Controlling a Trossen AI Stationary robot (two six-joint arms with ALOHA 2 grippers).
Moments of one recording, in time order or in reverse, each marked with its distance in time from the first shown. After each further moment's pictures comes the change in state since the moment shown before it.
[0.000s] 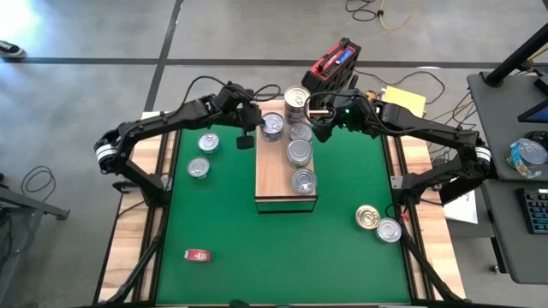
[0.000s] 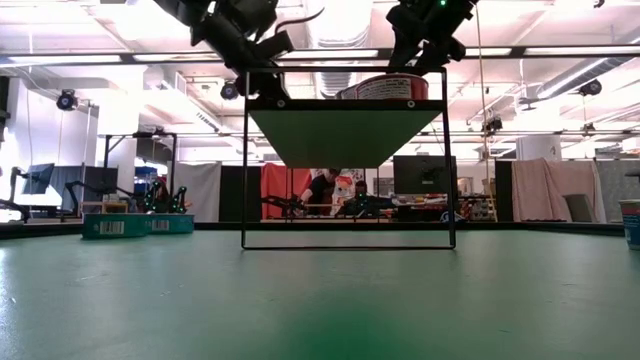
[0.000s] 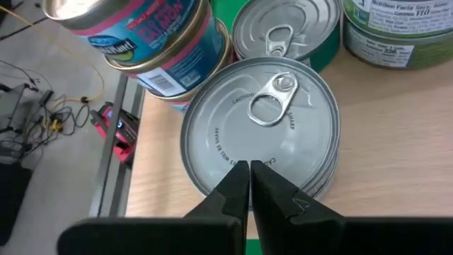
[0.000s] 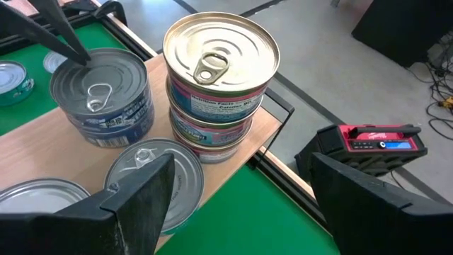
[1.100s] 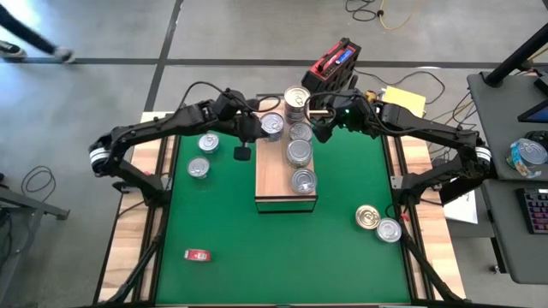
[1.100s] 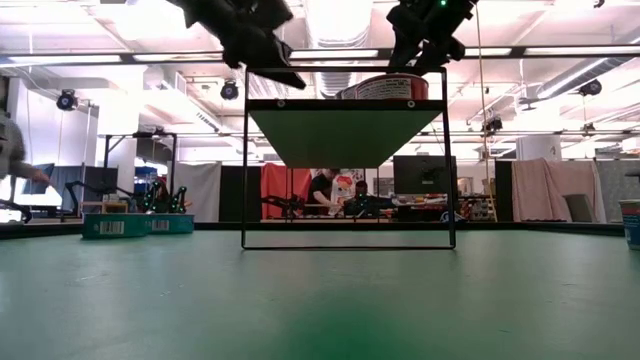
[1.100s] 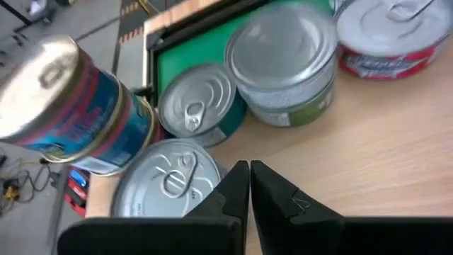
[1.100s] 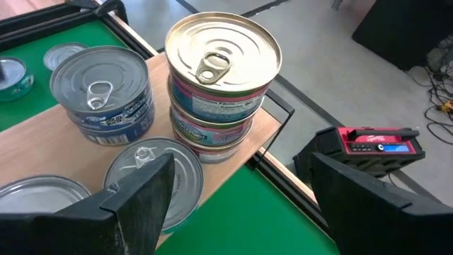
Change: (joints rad) left arm -0.090 -0.057 0.003 -0.031 0.143 0.036; right arm 0.004 0.000 0.000 0.000 0.001 -0.015
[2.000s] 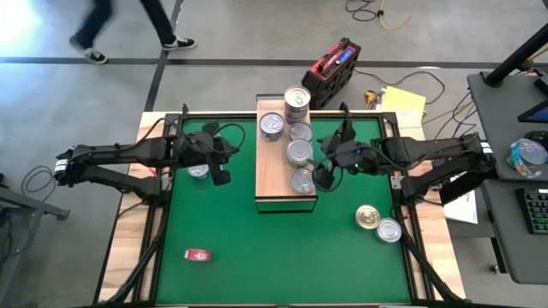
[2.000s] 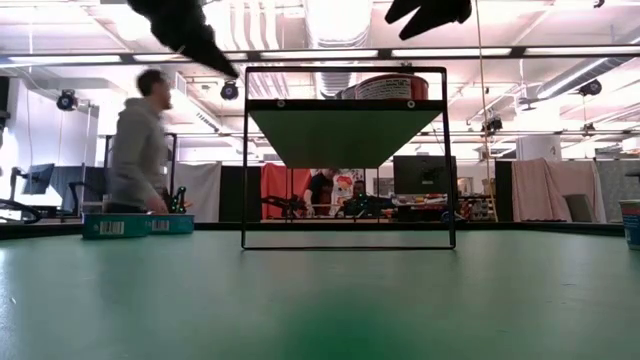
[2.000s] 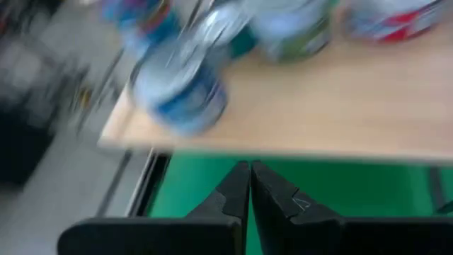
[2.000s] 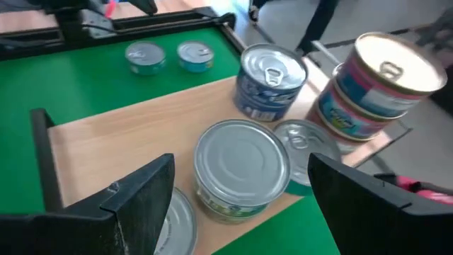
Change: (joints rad) left arm -0.314 -0.426 -0.351 -0.031 -0.567 -0.450; right arm 0.452 -0.048 -0.042 -0.016 0.138 0.094
